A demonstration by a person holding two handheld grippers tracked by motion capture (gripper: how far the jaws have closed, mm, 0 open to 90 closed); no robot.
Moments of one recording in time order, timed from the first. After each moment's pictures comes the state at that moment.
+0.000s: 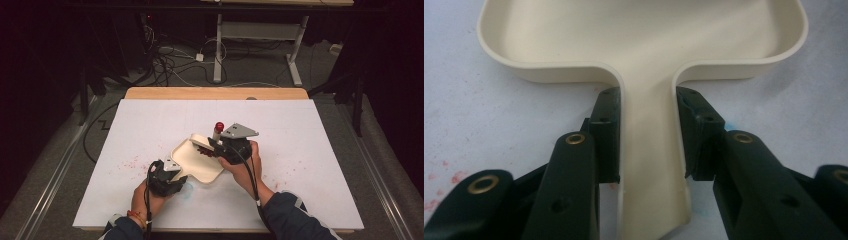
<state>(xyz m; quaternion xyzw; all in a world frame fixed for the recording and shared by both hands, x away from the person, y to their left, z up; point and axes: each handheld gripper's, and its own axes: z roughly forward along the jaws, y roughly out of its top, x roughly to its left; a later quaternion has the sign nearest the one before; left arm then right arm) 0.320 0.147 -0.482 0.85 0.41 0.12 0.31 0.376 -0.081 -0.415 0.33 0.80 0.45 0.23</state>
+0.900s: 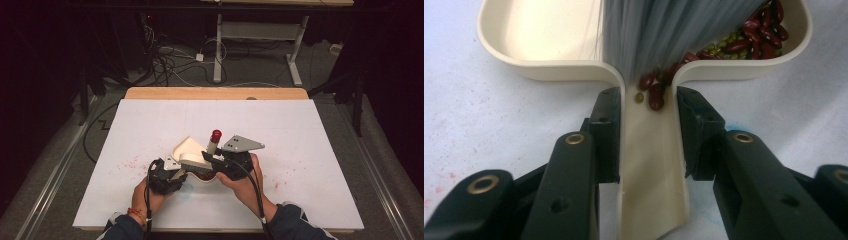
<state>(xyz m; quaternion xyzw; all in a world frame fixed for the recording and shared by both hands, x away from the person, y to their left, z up) 0.325 0.149 -0.486 0.85 0.40 0.13 0.31 0.333 -0.082 -0.402 0.30 0.79 0.50 0.17</state>
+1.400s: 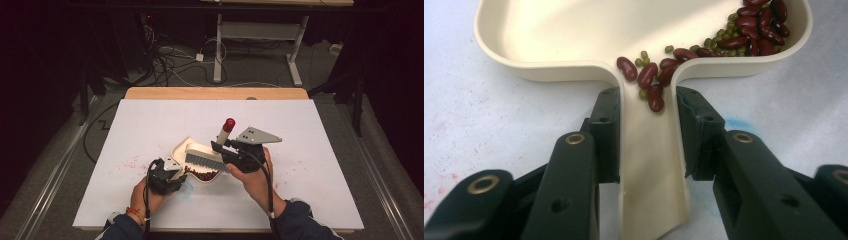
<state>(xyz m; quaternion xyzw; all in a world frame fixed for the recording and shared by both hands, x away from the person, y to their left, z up) 0.325 0.151 -0.485 0.86 0.39 0.13 0.30 0.340 -0.108 -0.380 0.32 0.76 0.53 0.18</state>
